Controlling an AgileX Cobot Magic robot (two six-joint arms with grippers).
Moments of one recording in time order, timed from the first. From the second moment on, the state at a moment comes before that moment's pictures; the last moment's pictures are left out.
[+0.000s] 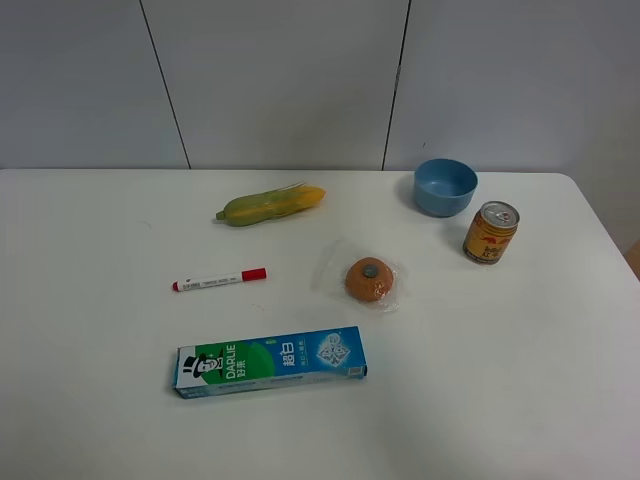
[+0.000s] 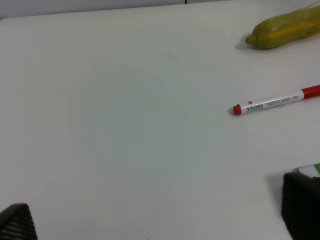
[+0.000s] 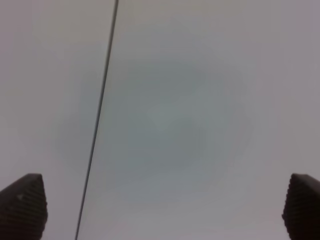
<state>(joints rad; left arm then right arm) 0.03 -0.01 -0.51 0.02 1.05 -0.01 0.12 1.44 -1.75 0.11 0.40 -0.41</state>
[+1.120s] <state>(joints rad) 0.03 -0.01 -0.51 0.02 1.05 -0.01 0.00 0.18 -0.77 0.19 1.02 -0.29</state>
